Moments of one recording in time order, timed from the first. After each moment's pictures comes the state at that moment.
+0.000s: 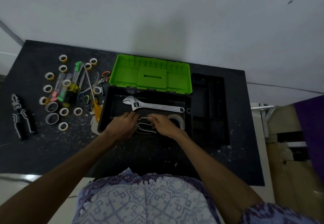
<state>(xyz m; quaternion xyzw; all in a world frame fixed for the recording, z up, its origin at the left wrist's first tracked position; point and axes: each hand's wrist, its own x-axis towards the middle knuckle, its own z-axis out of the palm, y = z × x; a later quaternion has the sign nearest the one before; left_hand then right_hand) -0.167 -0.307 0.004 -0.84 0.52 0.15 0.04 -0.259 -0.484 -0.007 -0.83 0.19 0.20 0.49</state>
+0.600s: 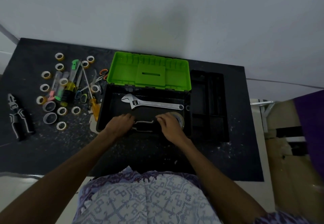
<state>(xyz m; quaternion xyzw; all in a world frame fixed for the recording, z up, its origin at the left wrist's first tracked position) -0.161 -0.314 -0.013 -0.84 0.46 0.24 0.12 -0.295 -0.498 -0.028 -0.89 0.22 0.07 0.40</state>
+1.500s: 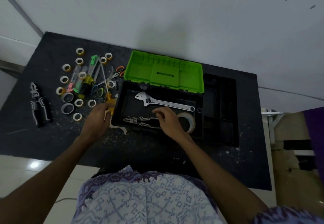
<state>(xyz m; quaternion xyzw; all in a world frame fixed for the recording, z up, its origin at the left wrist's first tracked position) -0.136 -0.198 -0.013 -0.92 0.25 0.10 -0.29 -0.264 -0.461 -0.008 -0.88 0.17 0.03 0.44</state>
